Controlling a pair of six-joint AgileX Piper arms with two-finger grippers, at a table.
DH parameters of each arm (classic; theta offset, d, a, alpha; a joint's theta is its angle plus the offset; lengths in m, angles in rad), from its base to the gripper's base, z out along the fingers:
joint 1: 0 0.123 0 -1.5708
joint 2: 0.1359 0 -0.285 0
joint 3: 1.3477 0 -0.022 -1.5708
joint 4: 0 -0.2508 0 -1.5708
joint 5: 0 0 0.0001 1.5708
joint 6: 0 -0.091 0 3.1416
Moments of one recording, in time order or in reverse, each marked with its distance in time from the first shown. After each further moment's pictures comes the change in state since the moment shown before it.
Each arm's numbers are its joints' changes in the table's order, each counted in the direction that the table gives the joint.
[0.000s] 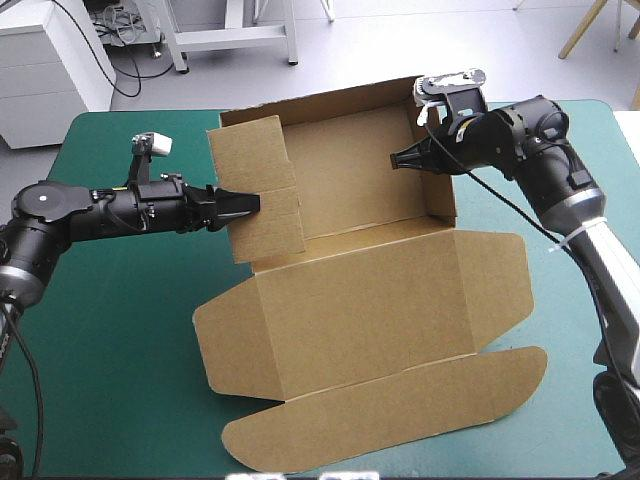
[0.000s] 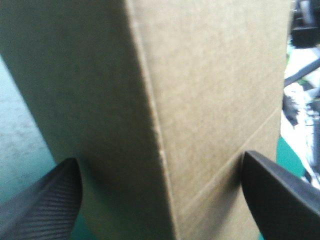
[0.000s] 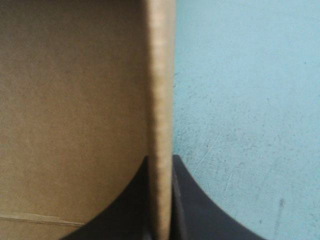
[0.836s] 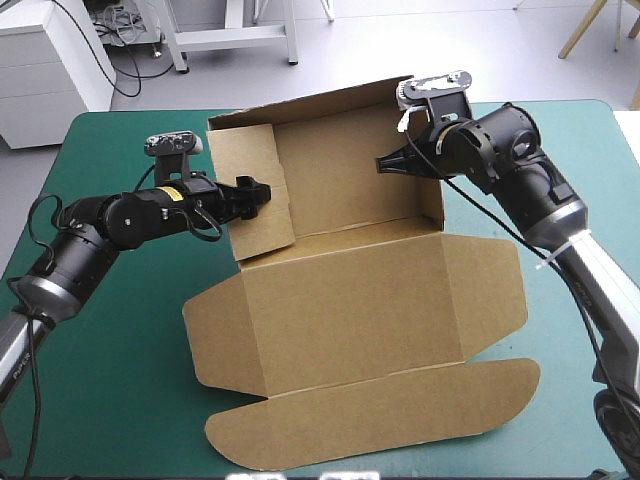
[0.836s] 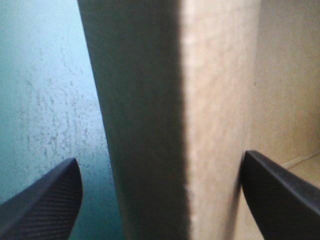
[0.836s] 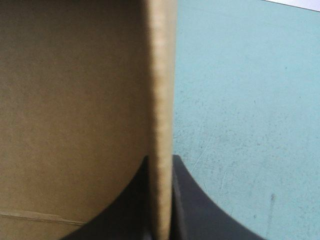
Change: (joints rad) left arm -0.333 -0.030 -0.031 -0.768 0.460 0.810; right arm 0.128 -0.022 0.000 0.199 -0.013 -0.181
